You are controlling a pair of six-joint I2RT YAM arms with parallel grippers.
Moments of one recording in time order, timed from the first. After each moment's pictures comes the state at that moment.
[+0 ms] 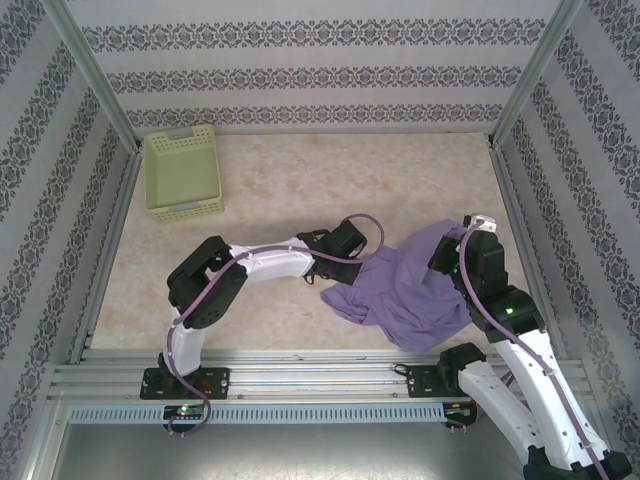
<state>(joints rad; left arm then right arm) -0.89 1.99 1.34 -0.41 0.02 -0.48 0.29 0.62 0.77 -0.72 0.22 0.51</state>
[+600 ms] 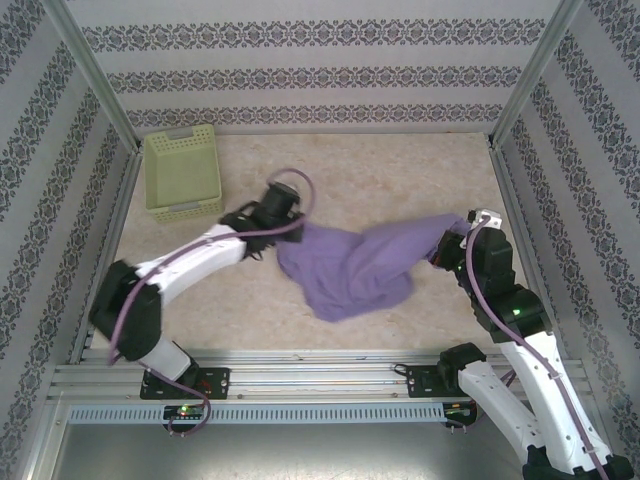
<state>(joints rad) -0.57 1.50 1.14 -0.43 -0.16 -0.47 0.28 0.62 0.84 -0.73 0.19 0.49</state>
